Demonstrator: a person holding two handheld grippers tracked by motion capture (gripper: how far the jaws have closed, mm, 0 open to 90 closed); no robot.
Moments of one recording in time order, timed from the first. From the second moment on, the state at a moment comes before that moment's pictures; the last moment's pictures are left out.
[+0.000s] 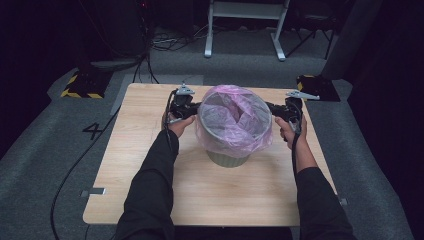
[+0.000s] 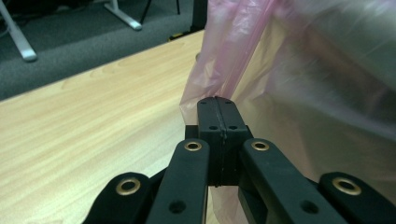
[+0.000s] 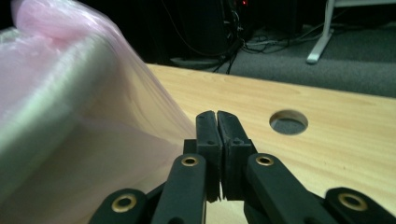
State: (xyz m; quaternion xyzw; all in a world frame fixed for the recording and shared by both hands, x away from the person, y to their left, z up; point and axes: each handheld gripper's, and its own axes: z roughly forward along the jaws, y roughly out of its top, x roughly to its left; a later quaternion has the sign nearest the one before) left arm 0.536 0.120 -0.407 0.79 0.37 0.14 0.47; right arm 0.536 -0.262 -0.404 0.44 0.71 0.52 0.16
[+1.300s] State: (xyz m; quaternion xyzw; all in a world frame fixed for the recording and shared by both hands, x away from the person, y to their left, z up) left arm 0.488 0.161 -0.414 0.77 0.37 0.17 0.50; right arm 0.478 -0.312 -0.368 0.38 0.70 0.58 0.19
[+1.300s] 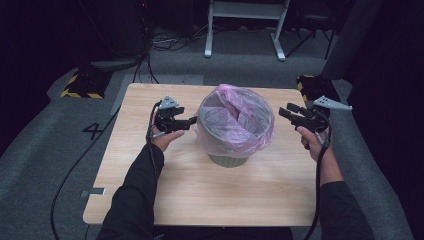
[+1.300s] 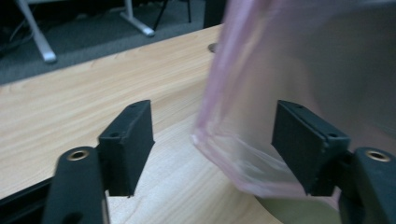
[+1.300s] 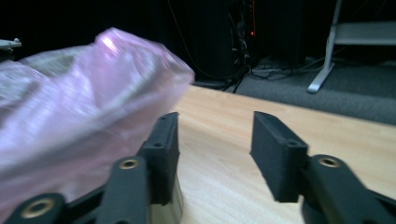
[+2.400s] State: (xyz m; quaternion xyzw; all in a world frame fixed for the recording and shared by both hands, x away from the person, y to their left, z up) left arm 0.431 0.129 -0.424 0.82 0.23 0.14 0.50; right arm 0.477 -0.283 -0.355 0.33 0.76 0.54 0.16
